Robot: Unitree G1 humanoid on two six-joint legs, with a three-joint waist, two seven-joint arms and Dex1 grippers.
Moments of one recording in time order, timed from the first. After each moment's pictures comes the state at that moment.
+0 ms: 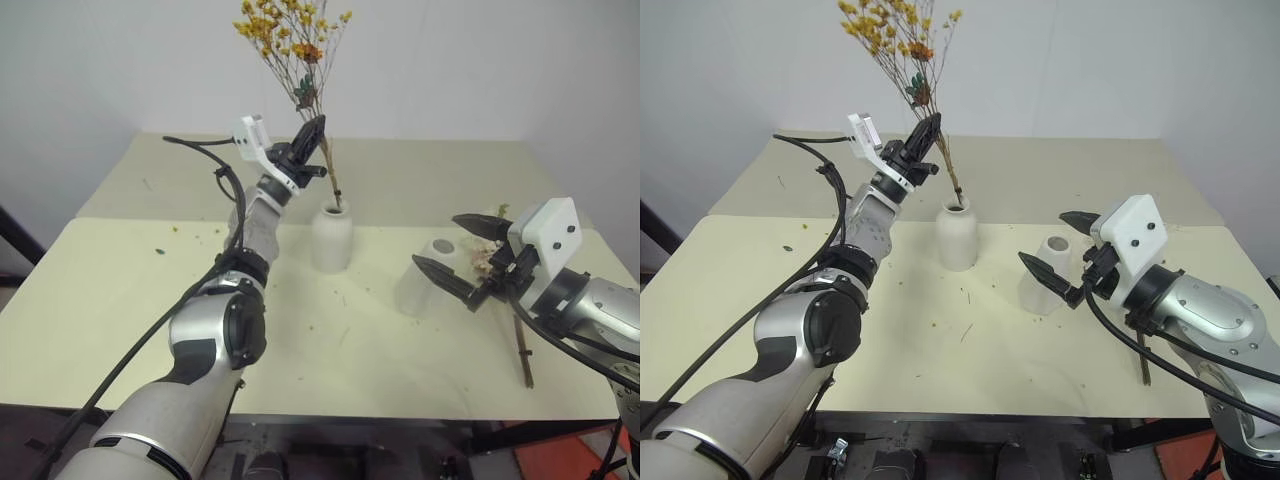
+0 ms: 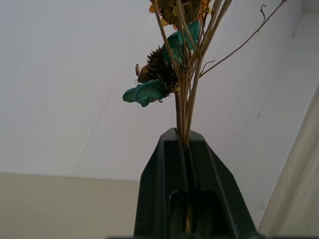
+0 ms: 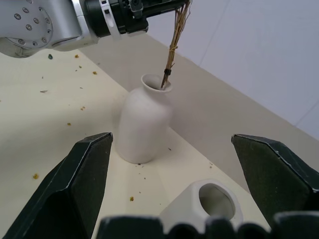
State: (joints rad) left arm -1.36 0.10 0.47 1.26 -0.42 -0.22 -0.83; right arm -0.27 -0.80 -0.29 -0.72 0.61 0.72 0.51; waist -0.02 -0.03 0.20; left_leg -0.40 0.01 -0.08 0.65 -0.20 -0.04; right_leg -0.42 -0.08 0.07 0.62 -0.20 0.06
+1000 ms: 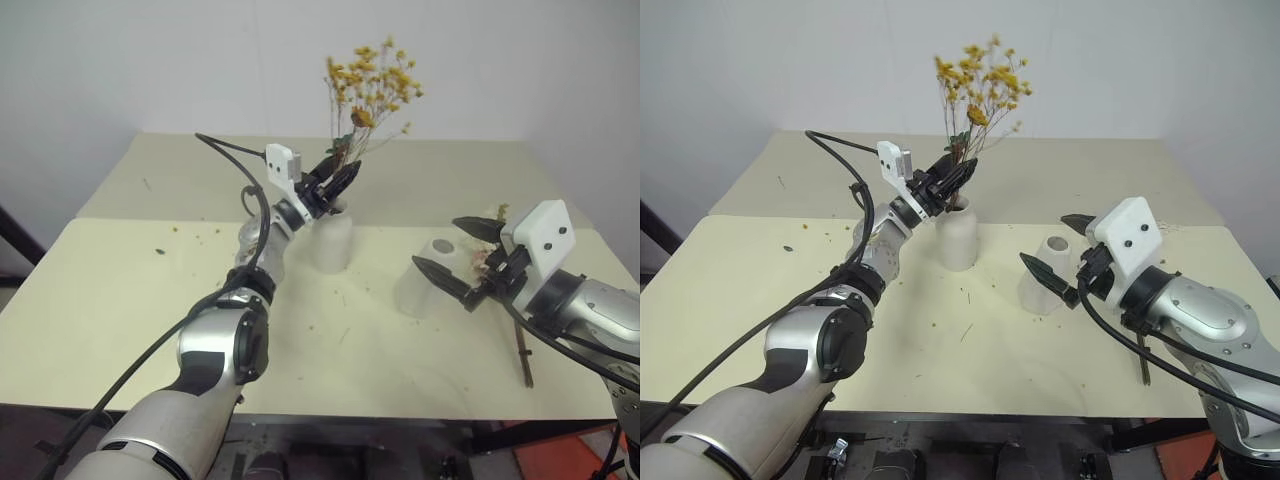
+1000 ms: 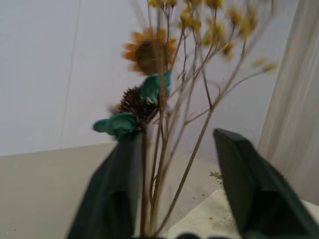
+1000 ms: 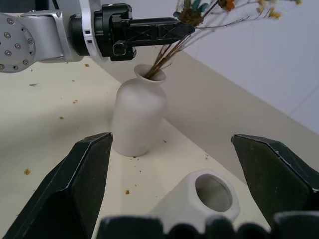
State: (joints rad) left arm -1.28 0.07 0.35 1.27 -0.29 -0.33 -0.91; right arm -0.27 -0.80 -0.26 -0.72 0.59 0.75 0.47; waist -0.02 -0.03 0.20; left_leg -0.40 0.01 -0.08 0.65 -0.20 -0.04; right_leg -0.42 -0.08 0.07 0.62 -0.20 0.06
